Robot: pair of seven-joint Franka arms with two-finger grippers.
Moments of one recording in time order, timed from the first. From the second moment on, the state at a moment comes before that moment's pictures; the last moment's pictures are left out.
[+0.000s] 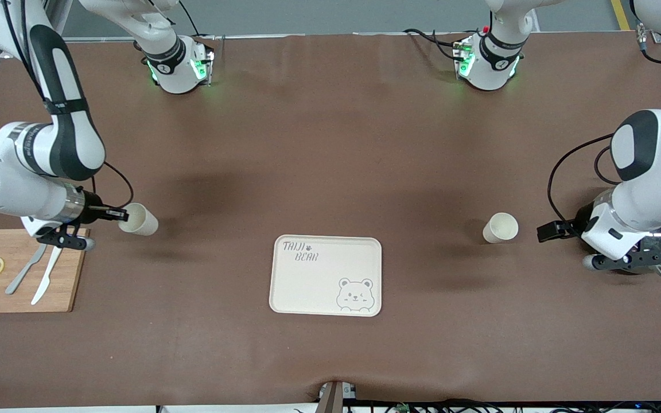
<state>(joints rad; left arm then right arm) 0.22 0.34 -0.30 -1.64 0.09 1.94 -0.18 0.02 0.27 -0.14 -2.02 0.14 2.12 -0.04</state>
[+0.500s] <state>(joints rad) 0.23 0.31 -0.30 -1.62 0.09 1.88 -0.18 -0.06 0.25 -0.14 -2.23 0.12 2.35 -0.19</state>
